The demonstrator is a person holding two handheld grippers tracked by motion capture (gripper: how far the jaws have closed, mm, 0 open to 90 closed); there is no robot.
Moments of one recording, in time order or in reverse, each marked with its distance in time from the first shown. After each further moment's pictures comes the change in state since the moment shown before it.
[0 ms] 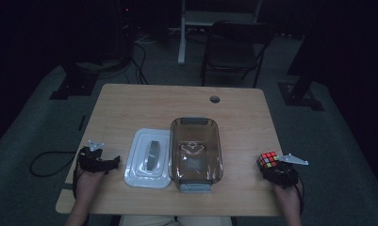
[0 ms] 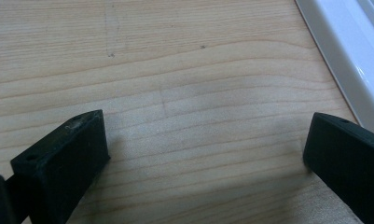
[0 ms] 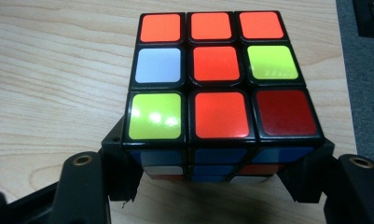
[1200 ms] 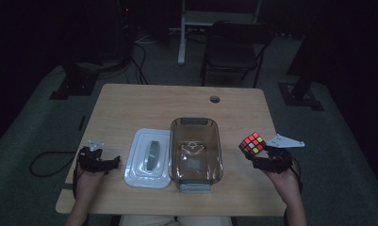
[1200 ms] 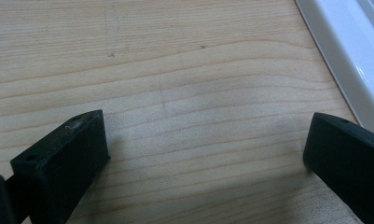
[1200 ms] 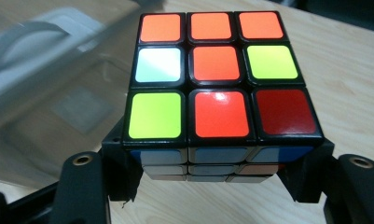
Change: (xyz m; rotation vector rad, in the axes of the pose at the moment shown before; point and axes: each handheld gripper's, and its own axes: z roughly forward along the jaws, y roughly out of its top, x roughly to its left) left arm 0.000 0.000 0.000 0.000 0.000 0.000; right arm 0.057 0.083 -0.057 -0.142 0.260 -0.274
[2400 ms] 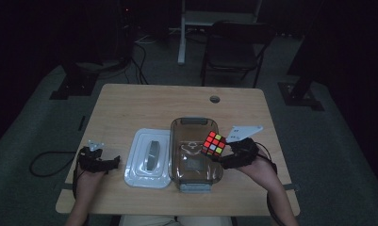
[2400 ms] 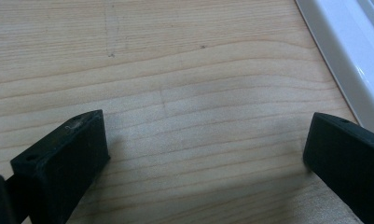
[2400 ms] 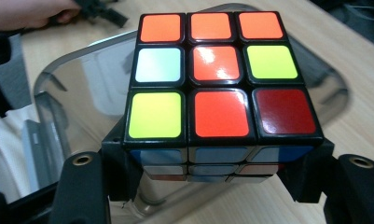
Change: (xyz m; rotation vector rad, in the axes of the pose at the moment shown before) left arm 0.000 0.000 0.000 -0.001 0.000 0.001; right arm 0.079 0.075 0.029 0.069 0.338 -0.309
